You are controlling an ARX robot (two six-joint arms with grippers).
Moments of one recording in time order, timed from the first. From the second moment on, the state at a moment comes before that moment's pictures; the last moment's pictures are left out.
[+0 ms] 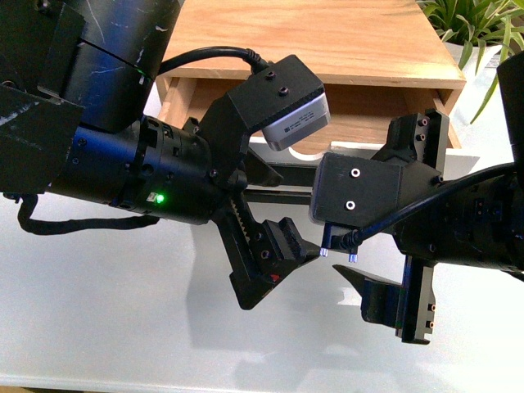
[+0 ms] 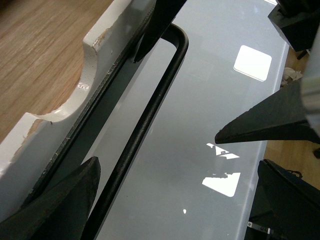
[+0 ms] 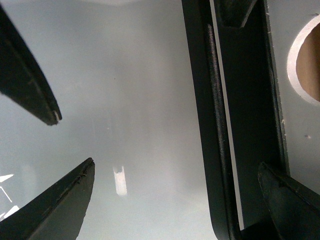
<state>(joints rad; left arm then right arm) -0.46 1.97 0.86 0.33 0.62 0.49 0.40 1.82 0.63 0.42 -0.20 -1.10</state>
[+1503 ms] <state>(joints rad) -0.47 2.09 1.01 0.34 0.58 0.50 0.34 1.95 0.74 0.48 -0.15 -1.11</state>
